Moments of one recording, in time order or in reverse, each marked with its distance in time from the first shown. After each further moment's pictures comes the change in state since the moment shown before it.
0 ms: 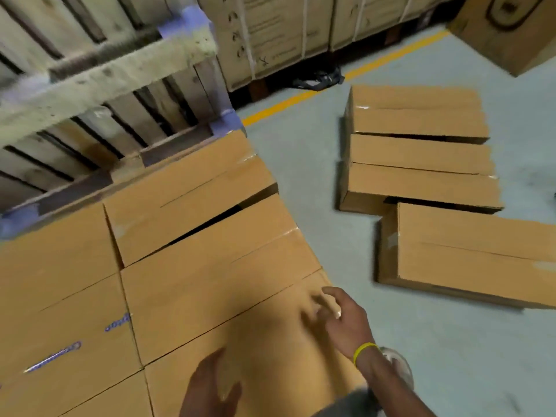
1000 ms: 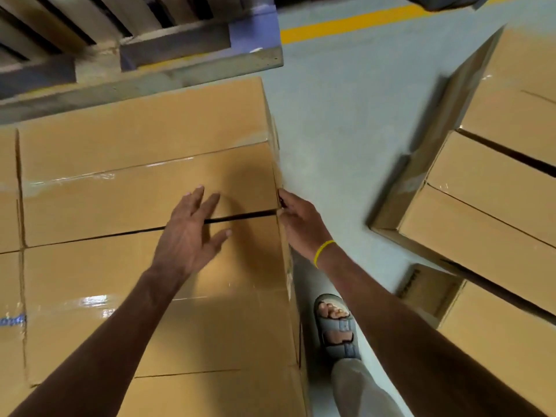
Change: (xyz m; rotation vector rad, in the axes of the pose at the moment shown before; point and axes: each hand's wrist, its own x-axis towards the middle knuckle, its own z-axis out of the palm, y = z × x) left_hand 0.392 0.127 -0.049 0.203 0.156 -0.029; right_hand 0.404 -0.131 0.044 -0.045 -0.550 -0.147
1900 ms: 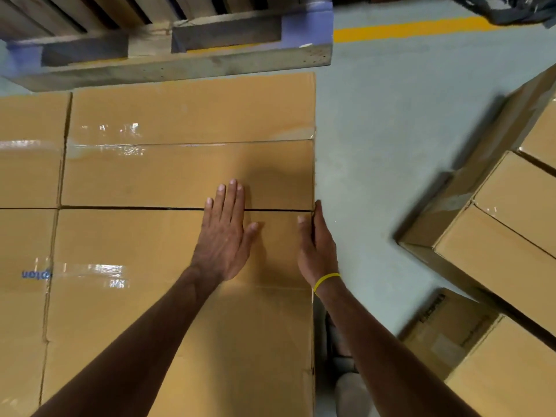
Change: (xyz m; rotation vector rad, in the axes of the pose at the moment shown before) left_hand -0.012 -0.021 0.064 0.089 0.131 0.025; right_hand -0.016 0.033 0.057 -0.006 0.252 -0.039
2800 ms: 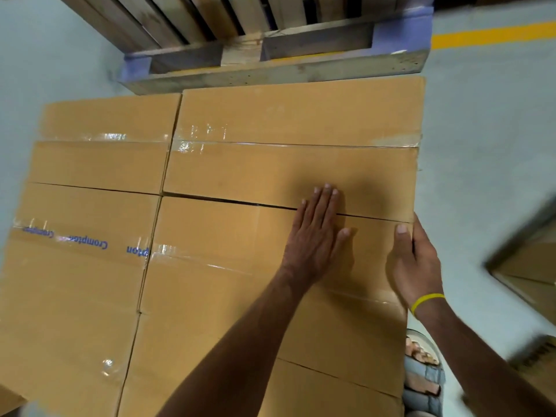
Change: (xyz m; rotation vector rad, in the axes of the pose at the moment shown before) left_hand -0.001 -0.007 0.013 -0.053 0.156 0.084; right_hand 0.000 0.008 0.008 -0.086 0.091 -0.090
